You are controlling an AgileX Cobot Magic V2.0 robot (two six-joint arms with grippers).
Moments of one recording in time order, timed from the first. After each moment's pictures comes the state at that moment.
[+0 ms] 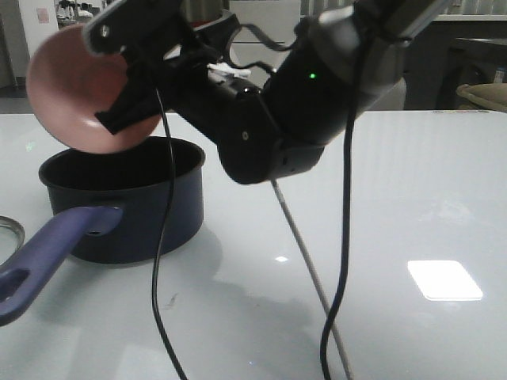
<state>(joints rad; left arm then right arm) -0.37 0.07 -0.34 -0.07 0.44 -0.01 0.78 2.17 -1.33 0.16 -1.06 -0.53</state>
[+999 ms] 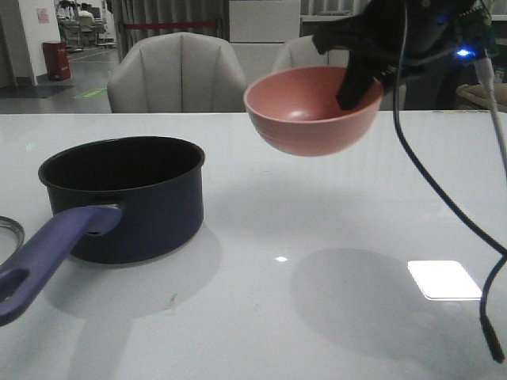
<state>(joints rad) -0.37 0.07 -0.34 -0.07 0.44 -0.01 0.31 1.73 -1.33 0.25 0.58 -0.16</state>
